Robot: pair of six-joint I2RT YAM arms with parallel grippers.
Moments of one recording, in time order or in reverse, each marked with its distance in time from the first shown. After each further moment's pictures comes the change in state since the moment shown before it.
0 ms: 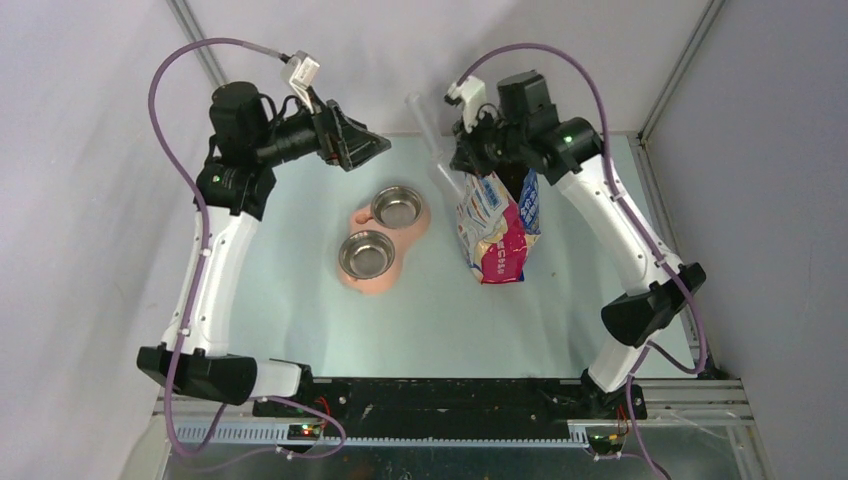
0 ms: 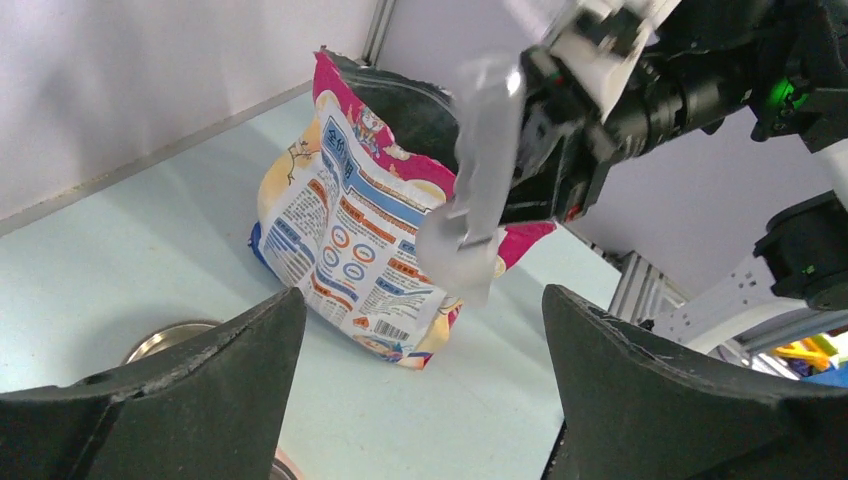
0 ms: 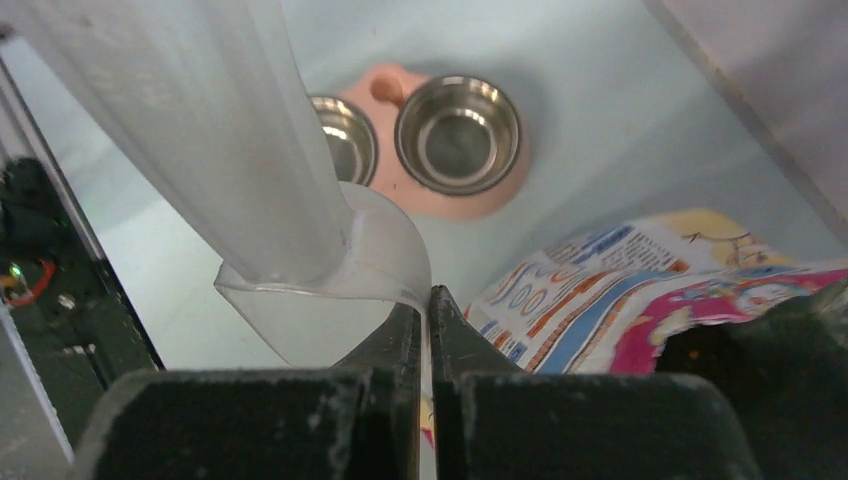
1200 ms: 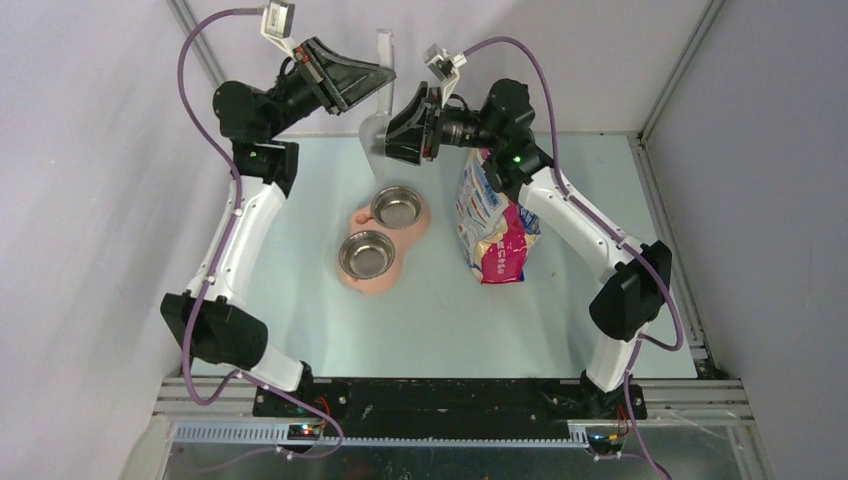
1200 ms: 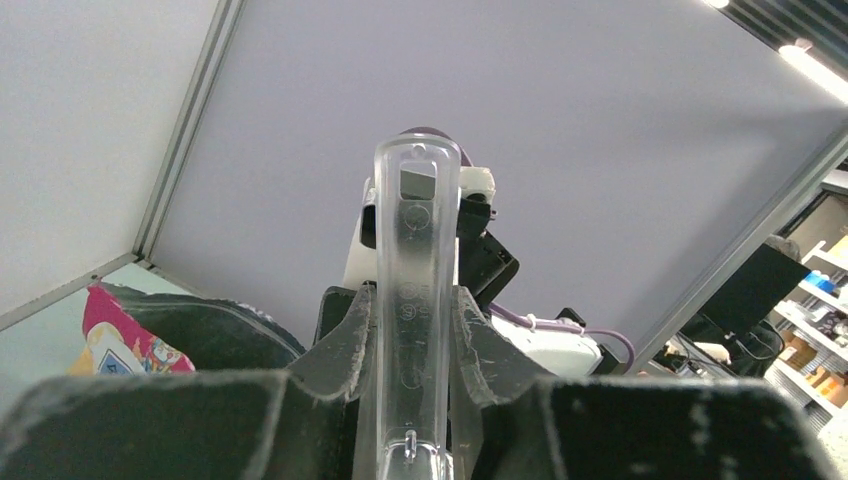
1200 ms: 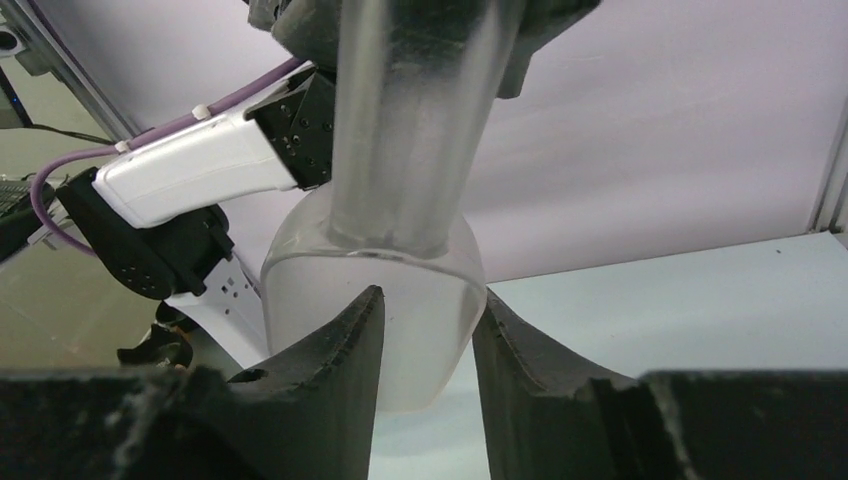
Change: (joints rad) left arm -0.028 0.171 -0.005 0.996 0.075 -0.878; right arm 0.098 0.063 -0.269 1.212 -0.503 0.741
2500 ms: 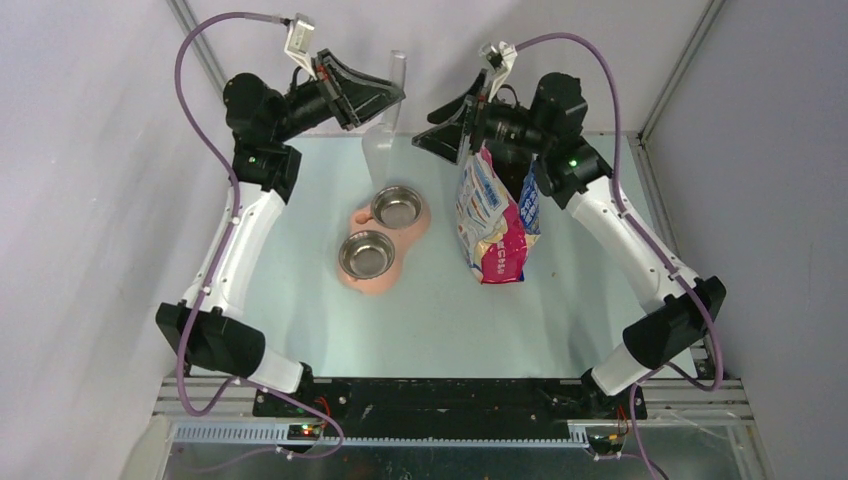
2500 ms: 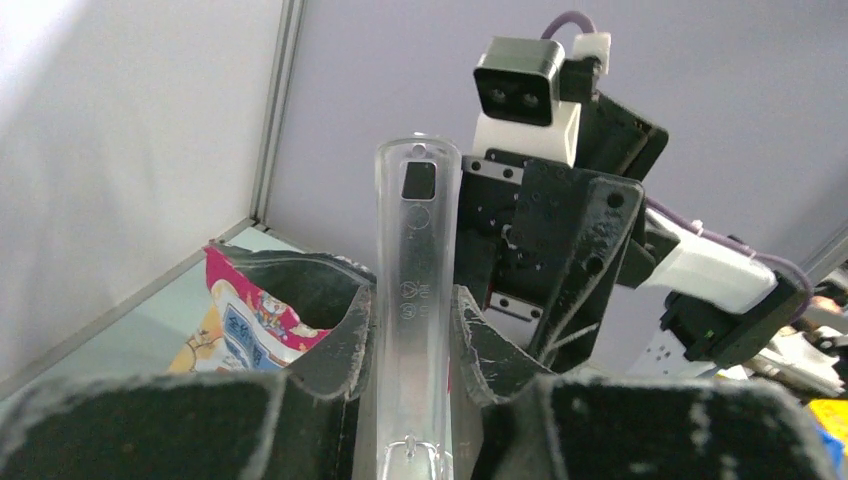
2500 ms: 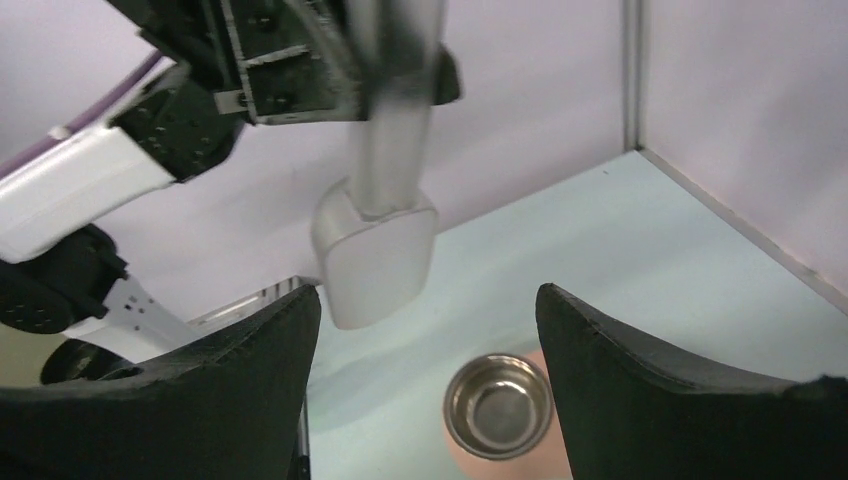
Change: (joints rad) left arm -0.032 -0.043 -0.013 -0.288 0.013 0.461; right arm -0.132 -0.219 -0.086 -0.362 0.187 -0.193
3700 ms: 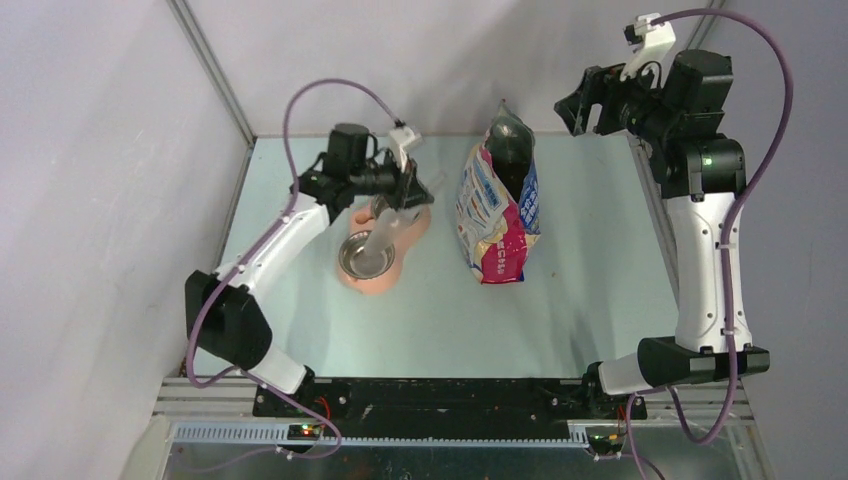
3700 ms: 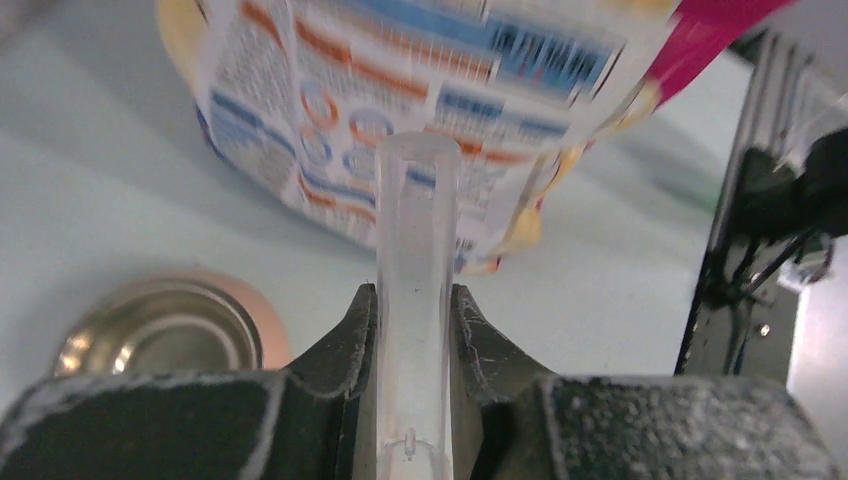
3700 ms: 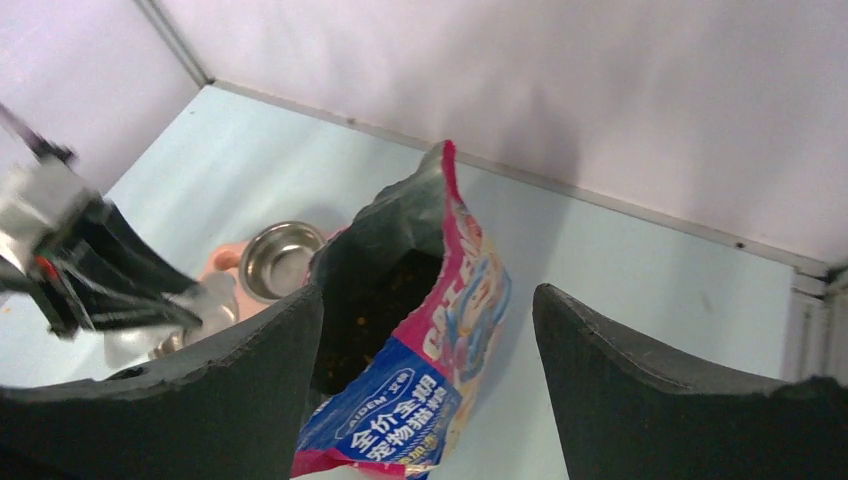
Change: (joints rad) left arm -0.220 0.071 -0.297 -0.674 -0.269 0.873; right arm -0.443 -0.149 0.262 -0.721 0.372 -0.343
